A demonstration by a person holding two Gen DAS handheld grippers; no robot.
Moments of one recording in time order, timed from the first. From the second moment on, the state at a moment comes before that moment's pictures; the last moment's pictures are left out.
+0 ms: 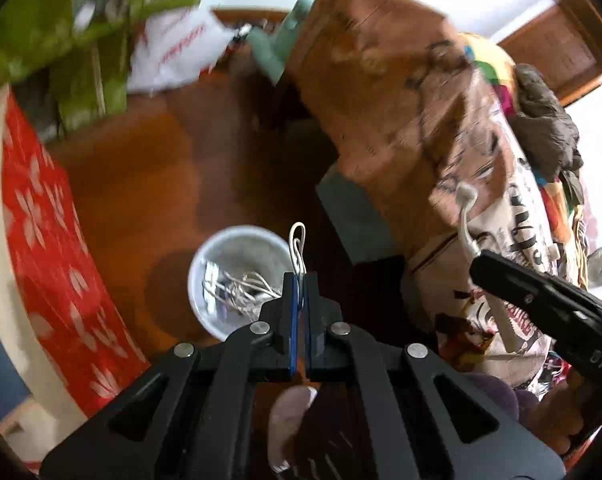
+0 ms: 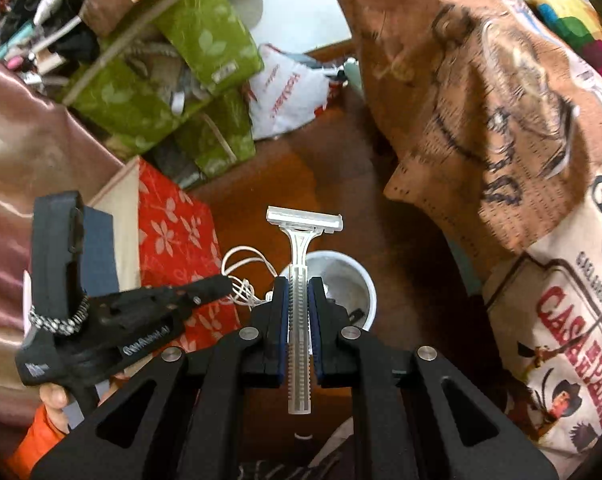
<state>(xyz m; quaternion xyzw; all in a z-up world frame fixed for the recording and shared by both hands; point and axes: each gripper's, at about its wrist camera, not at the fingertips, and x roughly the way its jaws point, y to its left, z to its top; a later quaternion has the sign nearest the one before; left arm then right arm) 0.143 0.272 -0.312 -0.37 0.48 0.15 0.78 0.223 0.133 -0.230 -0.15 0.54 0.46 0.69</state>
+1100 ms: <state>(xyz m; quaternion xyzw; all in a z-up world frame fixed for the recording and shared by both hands) 0.151 0.268 -0.368 -0.33 0.55 0.20 0.74 0.241 0.156 -0.287 -0.20 0.61 0.42 0.64</state>
